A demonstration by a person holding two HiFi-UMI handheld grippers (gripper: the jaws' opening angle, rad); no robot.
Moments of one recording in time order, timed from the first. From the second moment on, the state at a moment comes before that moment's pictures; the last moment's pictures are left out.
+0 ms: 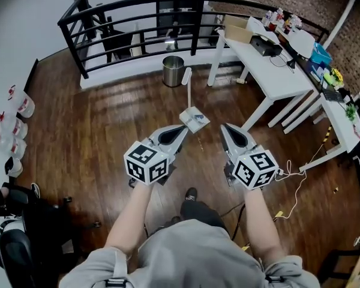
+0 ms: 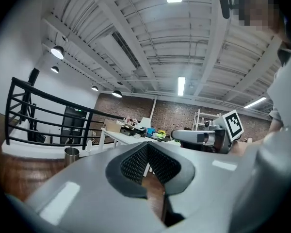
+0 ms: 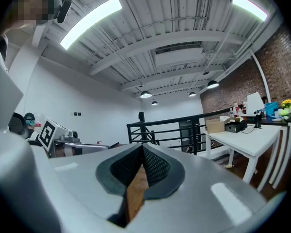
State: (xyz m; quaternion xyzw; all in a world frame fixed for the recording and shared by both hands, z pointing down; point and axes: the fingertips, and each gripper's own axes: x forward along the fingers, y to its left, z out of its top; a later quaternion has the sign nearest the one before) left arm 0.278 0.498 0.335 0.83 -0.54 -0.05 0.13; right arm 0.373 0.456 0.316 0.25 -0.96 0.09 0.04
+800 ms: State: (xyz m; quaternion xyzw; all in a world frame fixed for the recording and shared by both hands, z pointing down) left arm 0.087 0.243 0.376 0.82 -0.55 -0.01 0.15; right arm 0.163 0.195 0.368 0.26 -0.96 0.11 0.03
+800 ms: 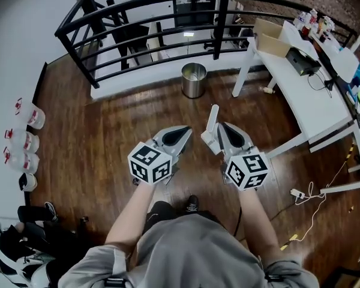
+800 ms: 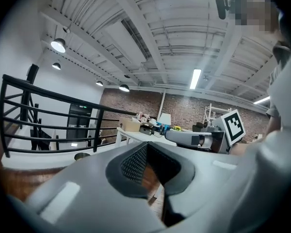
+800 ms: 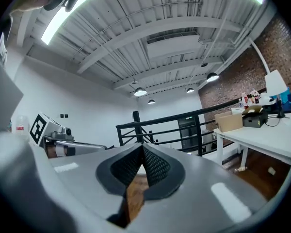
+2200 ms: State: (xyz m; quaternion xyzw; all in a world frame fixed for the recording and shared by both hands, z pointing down) left arm -0.034 0.032 0.525 0.94 -0.22 0.11 0.24; right arm 0.052 0.048 0.594 0.68 -0.67 0.29 0.08
